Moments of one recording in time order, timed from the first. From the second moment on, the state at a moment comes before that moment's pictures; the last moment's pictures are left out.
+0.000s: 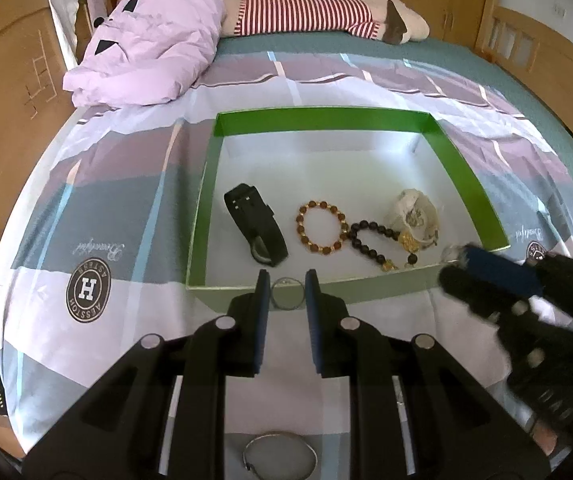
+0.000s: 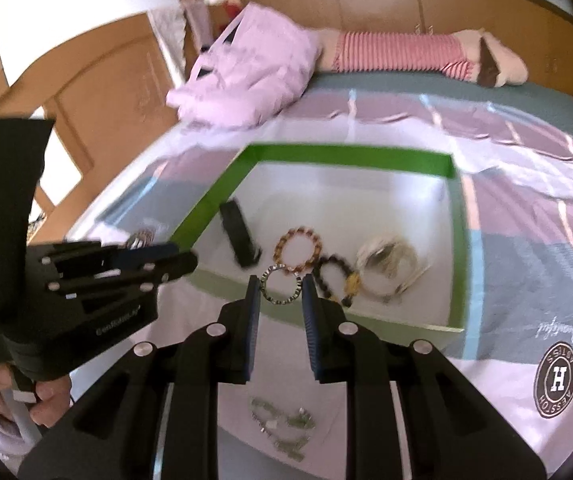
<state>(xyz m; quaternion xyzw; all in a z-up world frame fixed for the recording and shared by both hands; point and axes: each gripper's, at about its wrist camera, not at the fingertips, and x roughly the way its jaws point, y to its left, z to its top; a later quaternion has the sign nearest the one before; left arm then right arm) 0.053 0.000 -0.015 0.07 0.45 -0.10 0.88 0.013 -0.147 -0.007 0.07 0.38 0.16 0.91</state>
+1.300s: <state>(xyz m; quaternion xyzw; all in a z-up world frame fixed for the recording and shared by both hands) 0.107 0.000 -0.039 0.05 0.46 -0.07 0.88 0.059 -0.173 -0.043 0.10 0.39 0.09 0.91</state>
